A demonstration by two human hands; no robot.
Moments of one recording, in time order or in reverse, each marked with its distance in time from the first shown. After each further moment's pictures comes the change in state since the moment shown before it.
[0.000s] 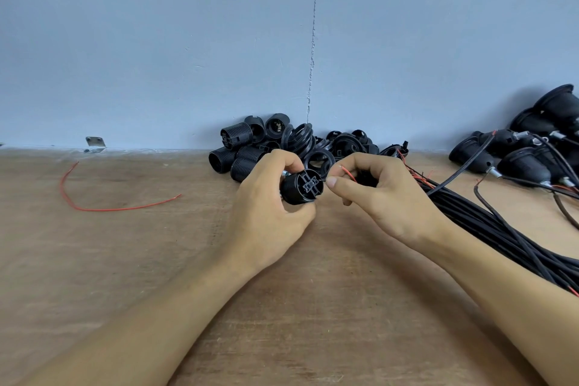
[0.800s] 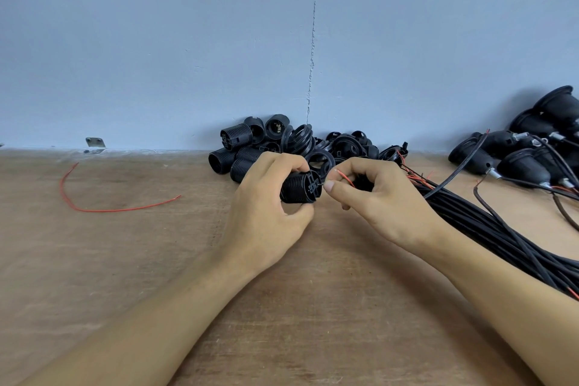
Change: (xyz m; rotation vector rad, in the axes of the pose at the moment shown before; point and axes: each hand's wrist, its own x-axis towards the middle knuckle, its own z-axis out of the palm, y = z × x) left_hand 0.000 0.003 -0.003 0.065 0.011 0.103; right_hand 0.000 0.002 0.003 -0.067 0.007 0.024
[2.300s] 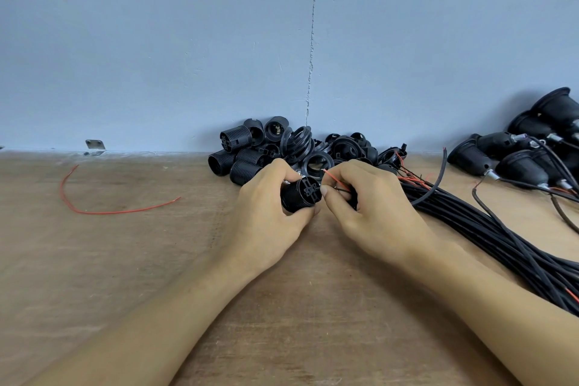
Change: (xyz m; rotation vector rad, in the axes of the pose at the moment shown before) left_hand -0.001 -0.006 0.005 -0.058 -0.062 -0.147; right_hand -0.002 0.006 0.014 -0.444 0.128 -0.313
